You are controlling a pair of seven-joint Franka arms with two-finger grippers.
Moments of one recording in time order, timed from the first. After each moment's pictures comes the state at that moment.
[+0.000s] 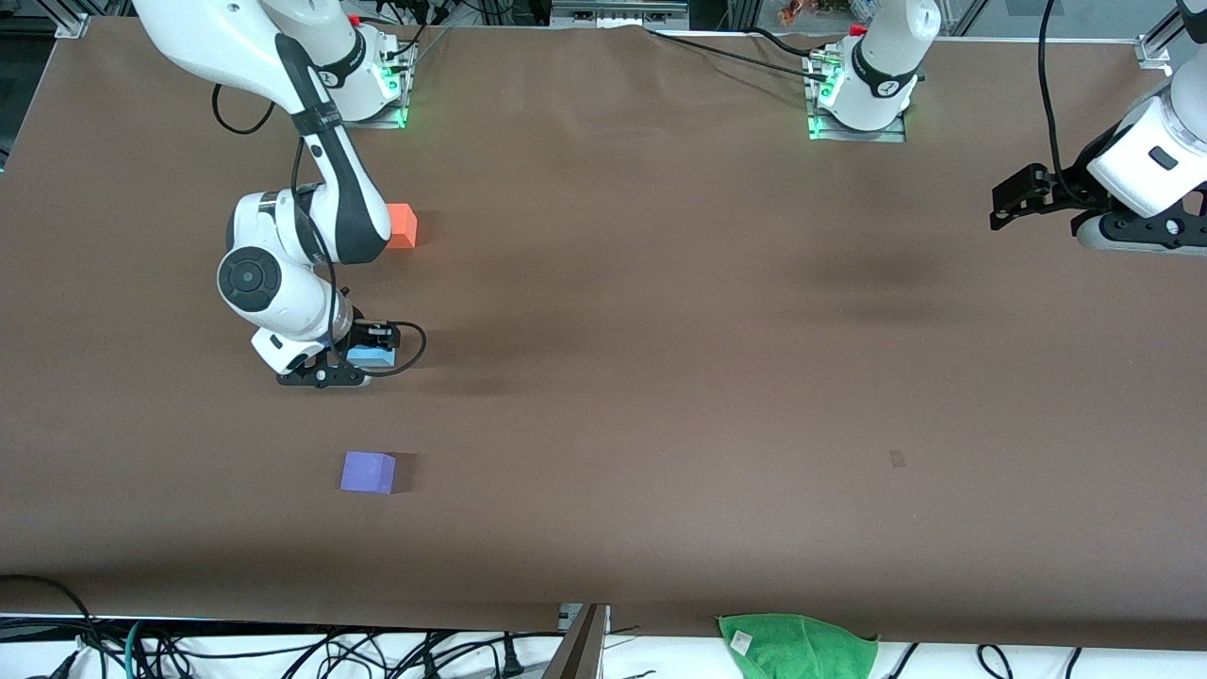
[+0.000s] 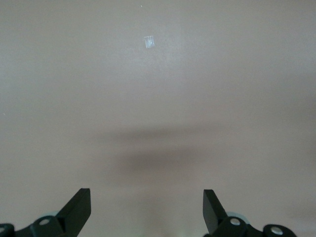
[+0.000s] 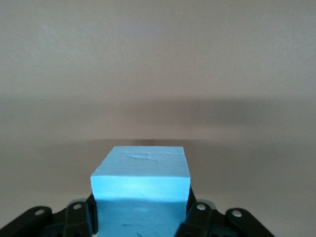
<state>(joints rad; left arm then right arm) -0.02 -0.04 -0.02 -1.69 -0.01 1.57 0.01 0.46 0.44 -0.23 -1.99 0.13 2.32 0.13</state>
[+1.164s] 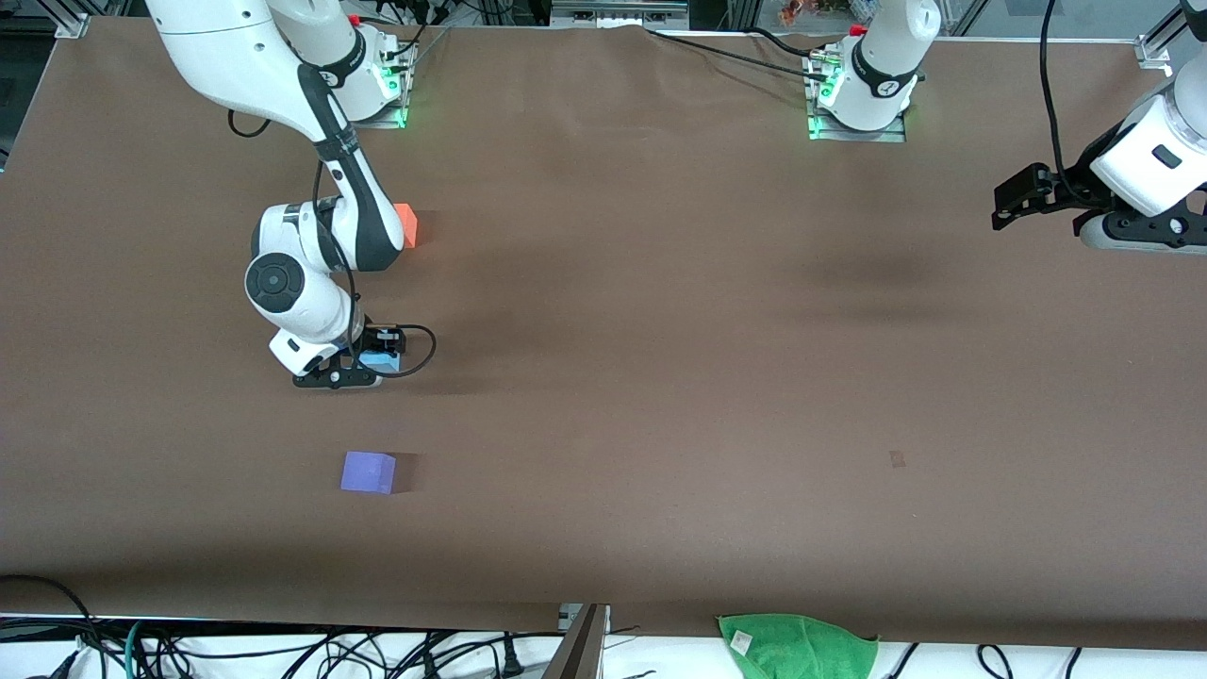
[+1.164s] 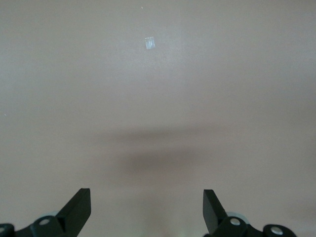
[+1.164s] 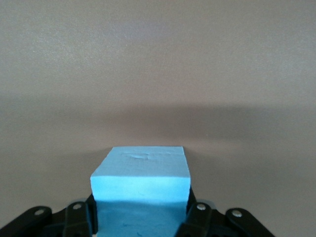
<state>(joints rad) -0.02 -0.04 -0.02 -1.69 -0.01 1.57 0.01 0.46 0.50 -0.23 -2.03 0.13 2.47 0.10</state>
